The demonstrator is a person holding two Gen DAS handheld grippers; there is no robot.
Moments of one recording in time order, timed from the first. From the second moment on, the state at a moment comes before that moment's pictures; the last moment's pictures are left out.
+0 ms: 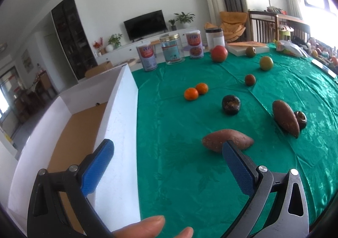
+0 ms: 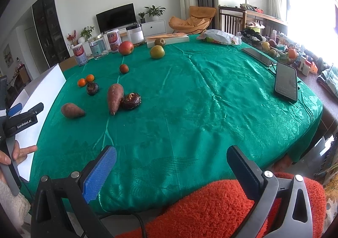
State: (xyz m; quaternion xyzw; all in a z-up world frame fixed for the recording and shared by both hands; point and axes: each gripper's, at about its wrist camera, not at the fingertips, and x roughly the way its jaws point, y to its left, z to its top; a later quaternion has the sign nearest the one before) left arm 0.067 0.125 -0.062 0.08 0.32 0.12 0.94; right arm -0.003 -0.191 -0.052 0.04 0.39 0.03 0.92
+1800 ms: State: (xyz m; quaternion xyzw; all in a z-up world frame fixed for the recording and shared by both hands) left arm 0.091 0.061 -0.141 -0.03 0.46 0.06 0.89; right arm 0.042 -0.192 -0.063 0.01 0.40 0.10 0.91
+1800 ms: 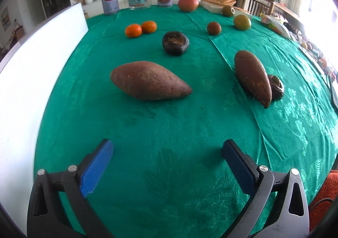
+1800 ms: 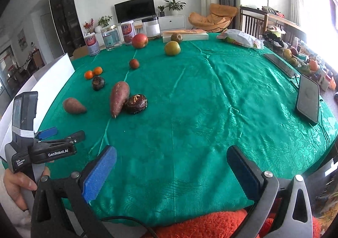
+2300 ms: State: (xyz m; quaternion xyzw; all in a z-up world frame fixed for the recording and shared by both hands) left arm 0.111 0.066 -0.139 -0.02 0.50 0.02 0.87; right arm 0.046 -0.199 -0.066 0.03 0.41 0.11 0.90
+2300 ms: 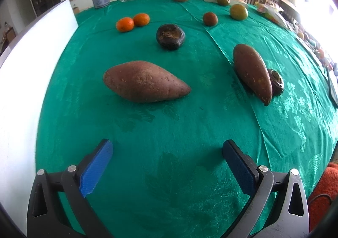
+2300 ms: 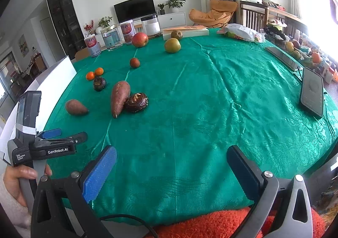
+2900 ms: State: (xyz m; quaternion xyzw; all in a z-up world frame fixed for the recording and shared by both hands) left arm 0.167 0.086 -0.133 0.02 0.46 -0.05 0.89; right arm 0.046 -0.204 -0.067 0.05 0.41 0.11 0.90
